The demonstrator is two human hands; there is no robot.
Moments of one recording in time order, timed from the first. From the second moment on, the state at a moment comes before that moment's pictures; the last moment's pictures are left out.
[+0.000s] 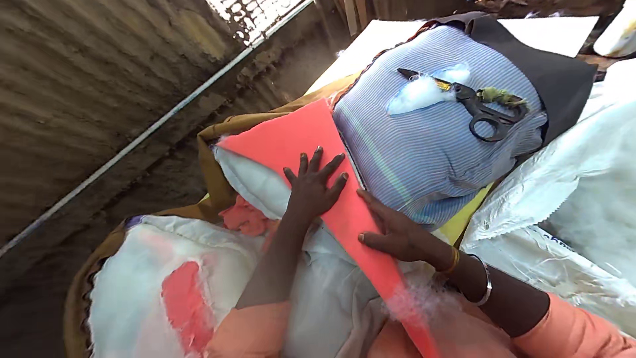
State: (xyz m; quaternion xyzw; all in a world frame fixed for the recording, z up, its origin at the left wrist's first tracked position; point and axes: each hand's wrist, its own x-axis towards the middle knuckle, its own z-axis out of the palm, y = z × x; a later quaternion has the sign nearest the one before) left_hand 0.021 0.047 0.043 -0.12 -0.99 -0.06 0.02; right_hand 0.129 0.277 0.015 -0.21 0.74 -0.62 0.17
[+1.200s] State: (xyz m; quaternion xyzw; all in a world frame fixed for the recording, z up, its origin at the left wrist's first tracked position) left_hand -0.025 0.036 0.097 -0.17 -0.97 -0.03 -0.18; right_hand 0.114 0.187 0.038 -0.38 0.90 -0.16 -0.12
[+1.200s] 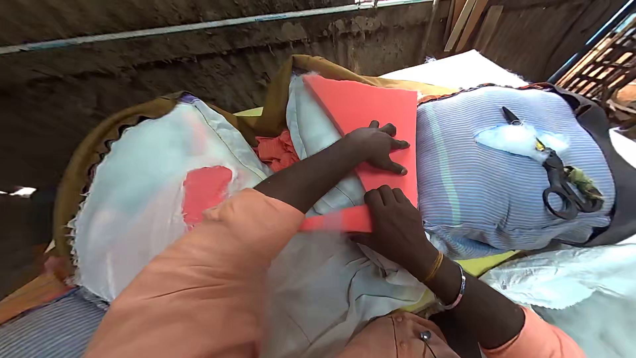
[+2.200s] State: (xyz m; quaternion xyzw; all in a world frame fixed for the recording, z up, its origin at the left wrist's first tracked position) left_hand 0.093 -0.034 0.064 -0.22 -0.97 0.02 0.00; right_hand 0.107 0.207 0.020 -0.33 0.94 -0.12 -0.05
